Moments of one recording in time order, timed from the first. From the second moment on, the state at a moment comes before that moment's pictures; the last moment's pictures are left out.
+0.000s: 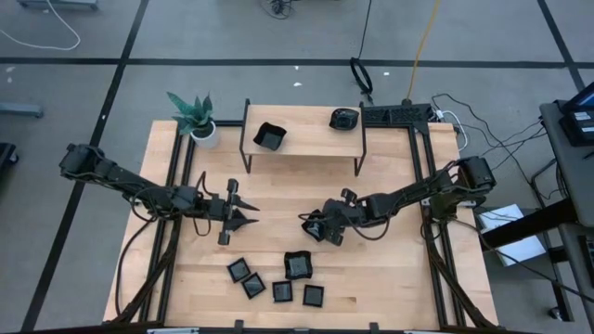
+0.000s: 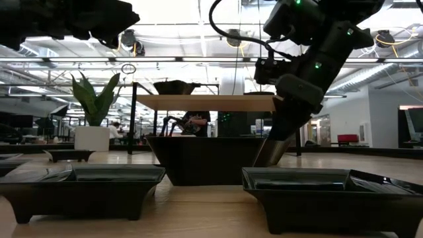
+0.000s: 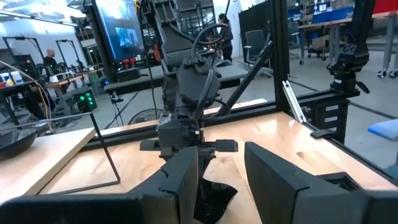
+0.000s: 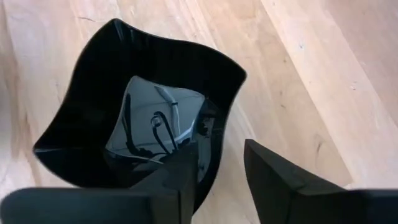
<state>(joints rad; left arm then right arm) -0.29 0.99 0.25 0.79 -0.16 0.17 0.18 1.67 0.85 -0.21 0.28 0.49</state>
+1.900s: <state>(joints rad) -0.18 1.57 0.73 0.95 -0.55 0.10 0.38 1.32 0.73 0.70 1.19 -0.67</state>
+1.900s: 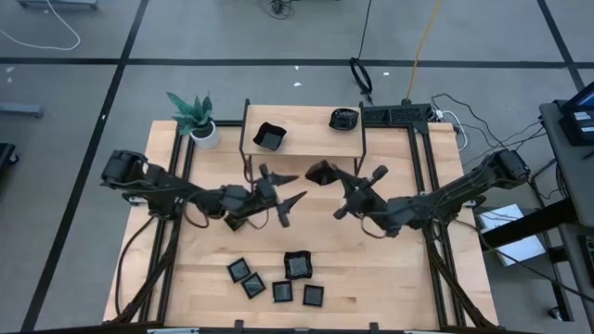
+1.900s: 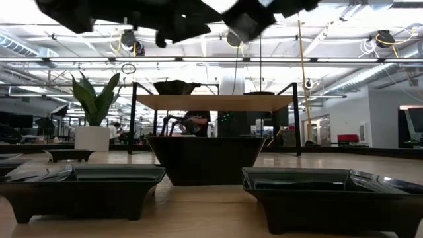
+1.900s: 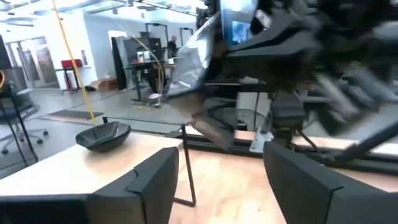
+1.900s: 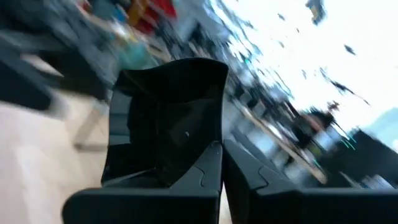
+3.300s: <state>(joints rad) -0.13 1.61 0.86 1.01 -0.60 0.17 0.29 1.32 0.60 1.12 0.85 -0.81</state>
